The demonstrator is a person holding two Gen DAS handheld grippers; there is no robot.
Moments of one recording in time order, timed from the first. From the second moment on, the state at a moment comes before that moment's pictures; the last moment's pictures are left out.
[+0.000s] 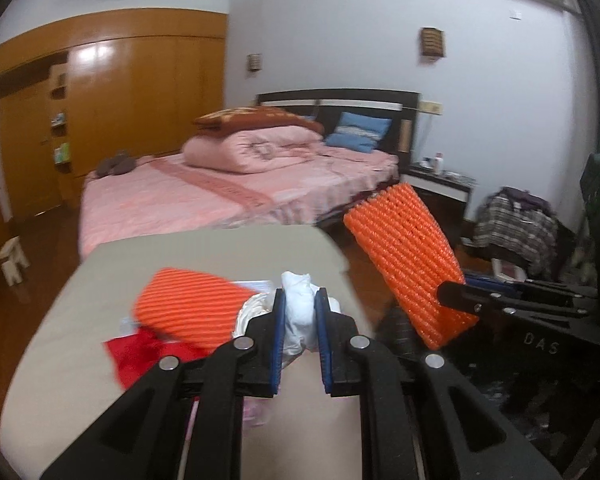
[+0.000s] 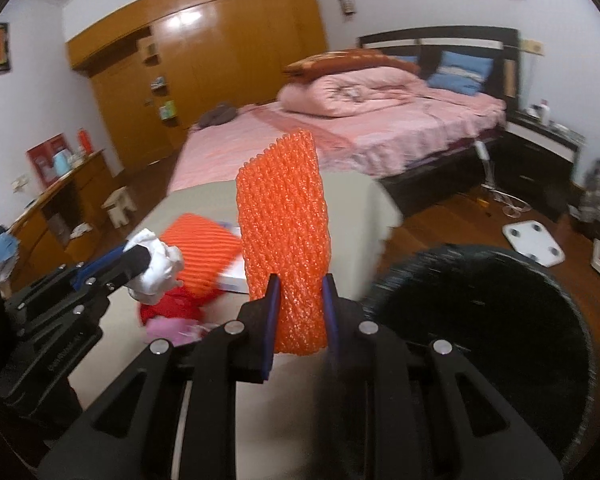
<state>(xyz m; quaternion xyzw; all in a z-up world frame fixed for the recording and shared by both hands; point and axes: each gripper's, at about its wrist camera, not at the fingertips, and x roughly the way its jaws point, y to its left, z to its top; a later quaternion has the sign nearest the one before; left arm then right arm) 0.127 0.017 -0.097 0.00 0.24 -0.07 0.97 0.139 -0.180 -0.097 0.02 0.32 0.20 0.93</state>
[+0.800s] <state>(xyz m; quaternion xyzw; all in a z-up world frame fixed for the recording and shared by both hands) 0.163 -0.129 -0.119 0.00 0.28 -0.21 0.94 0.102 -0.335 -0.142 0.04 0.34 -0.01 0.94</state>
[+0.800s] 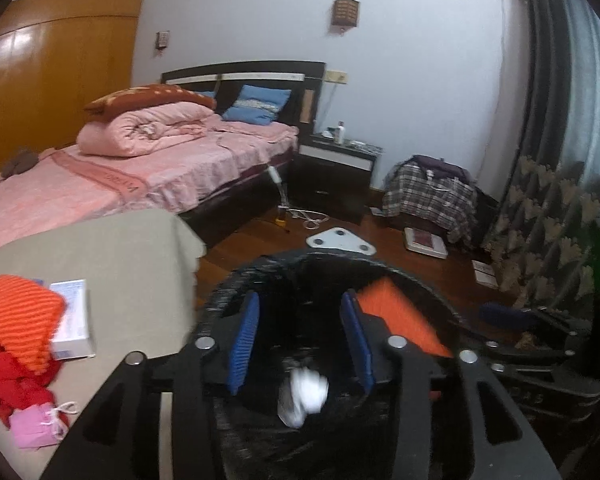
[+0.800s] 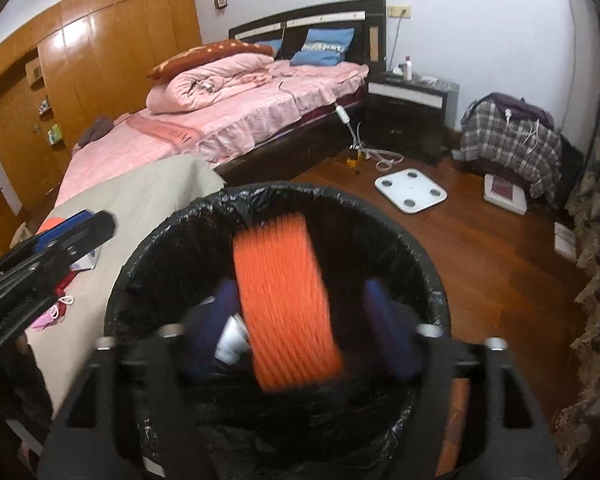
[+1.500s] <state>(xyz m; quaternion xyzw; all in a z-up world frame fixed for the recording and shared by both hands) 0.106 0.093 -0.157 -0.01 0.32 0.07 0.94 0.125 -0.138 -0.124 -0.01 0.31 0.20 0.93</state>
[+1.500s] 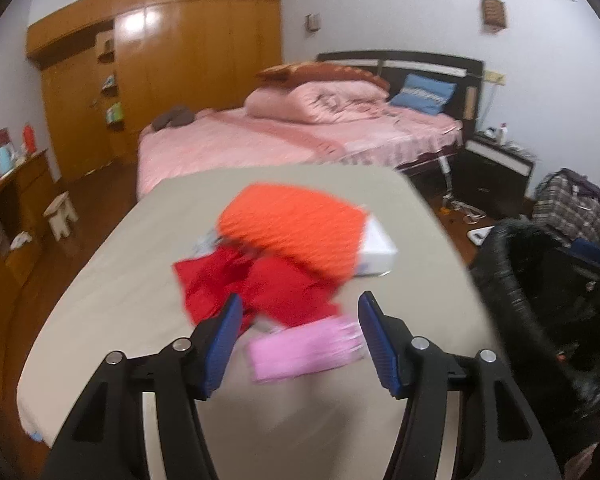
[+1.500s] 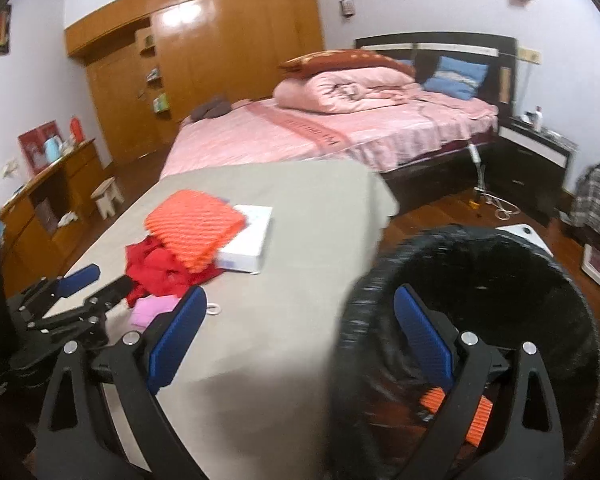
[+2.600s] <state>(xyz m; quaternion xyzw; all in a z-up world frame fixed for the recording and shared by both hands) 0.123 0.103 -0.218 -0.06 0.39 0.04 0.92 0.145 -0.089 -0.154 -0.03 0.34 0.23 0.91</state>
